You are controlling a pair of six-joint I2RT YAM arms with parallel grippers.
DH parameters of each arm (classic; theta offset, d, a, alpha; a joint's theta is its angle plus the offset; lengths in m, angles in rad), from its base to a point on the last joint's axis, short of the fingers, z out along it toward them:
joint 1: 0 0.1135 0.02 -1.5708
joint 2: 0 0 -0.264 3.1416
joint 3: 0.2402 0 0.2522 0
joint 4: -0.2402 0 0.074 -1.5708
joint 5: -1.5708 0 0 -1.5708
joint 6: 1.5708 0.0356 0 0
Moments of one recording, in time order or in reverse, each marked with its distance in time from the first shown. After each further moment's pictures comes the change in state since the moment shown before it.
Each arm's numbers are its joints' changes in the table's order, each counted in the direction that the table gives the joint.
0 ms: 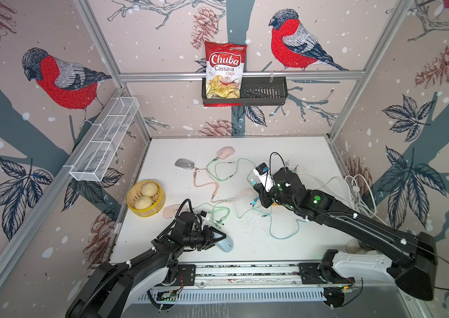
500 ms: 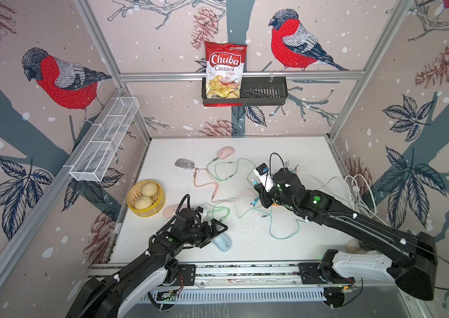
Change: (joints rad) left arm -0.021 -0.148 0.136 -0.358 0.214 0.014; right arm 0.002 0.000 -0.009 0.002 -0.026 -0.004
